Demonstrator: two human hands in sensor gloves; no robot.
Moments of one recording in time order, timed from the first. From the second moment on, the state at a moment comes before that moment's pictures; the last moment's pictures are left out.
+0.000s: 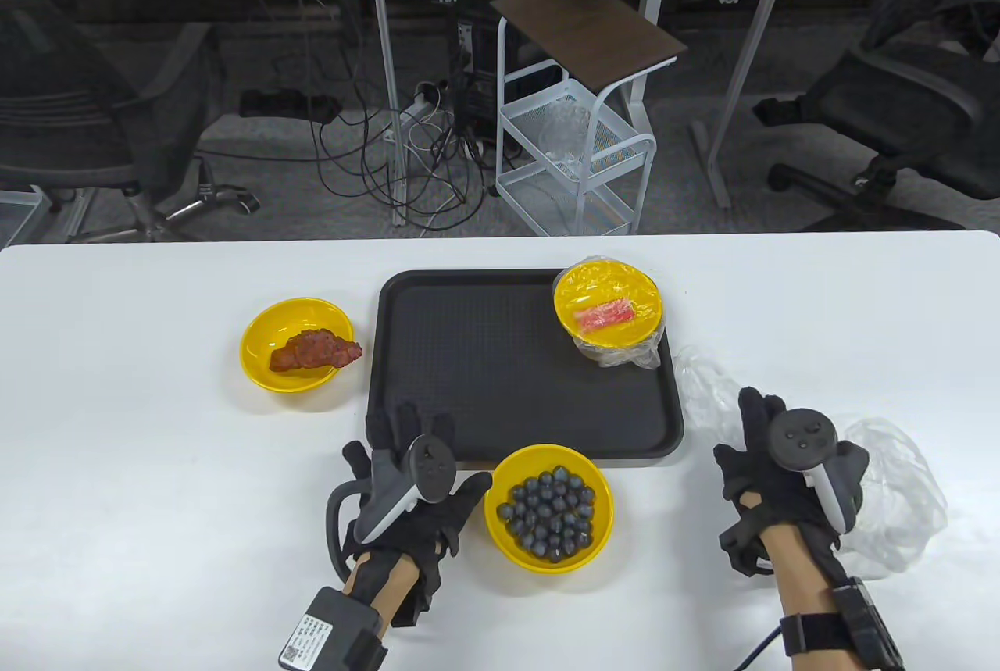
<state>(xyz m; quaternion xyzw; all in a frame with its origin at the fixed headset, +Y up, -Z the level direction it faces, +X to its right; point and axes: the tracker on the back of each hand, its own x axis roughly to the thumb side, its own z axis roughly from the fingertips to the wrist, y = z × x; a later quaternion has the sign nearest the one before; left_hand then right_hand) -0.135 -0.749 -0.300 -0.15 0.01 0.08 0.98 0.301 -0.742 -0.326 -0.17 0.00 0.96 0.23</state>
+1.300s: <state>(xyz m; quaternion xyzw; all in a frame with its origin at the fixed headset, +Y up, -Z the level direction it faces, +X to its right) -0.151 -0.720 -0.297 -0.06 -0.11 0.50 0.86 0.223 -0.654 -0.289 0.08 0.04 0.83 0.55</state>
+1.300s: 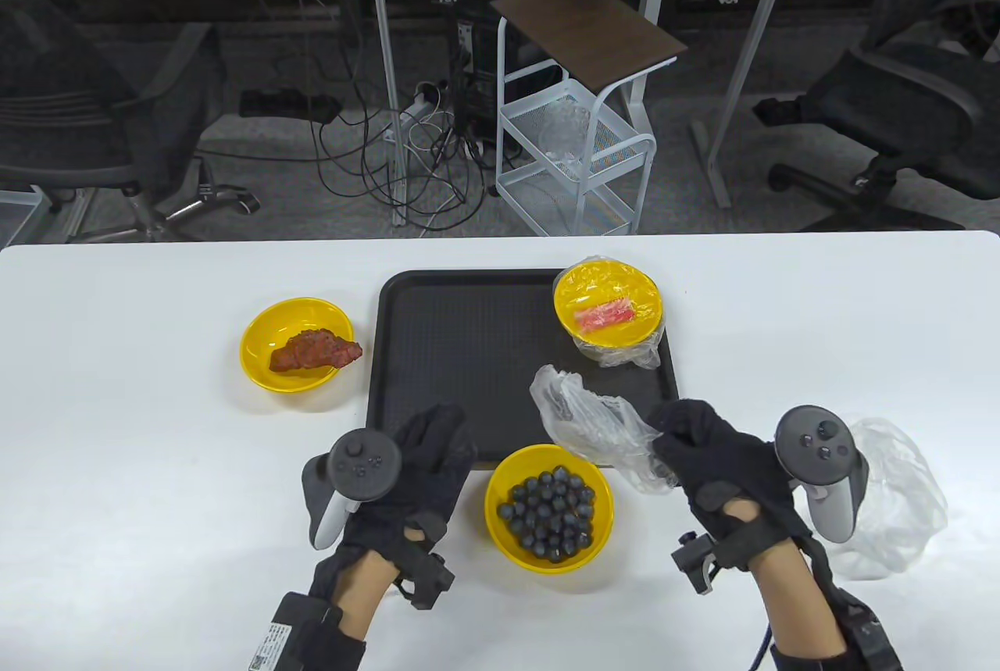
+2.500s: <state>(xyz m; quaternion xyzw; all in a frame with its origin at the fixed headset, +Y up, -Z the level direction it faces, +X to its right) -0.139 -0.735 -0.306 -0.23 -0.15 0.74 0.61 0.199 -0.724 -0.301 0.10 0.10 0.72 0.69</state>
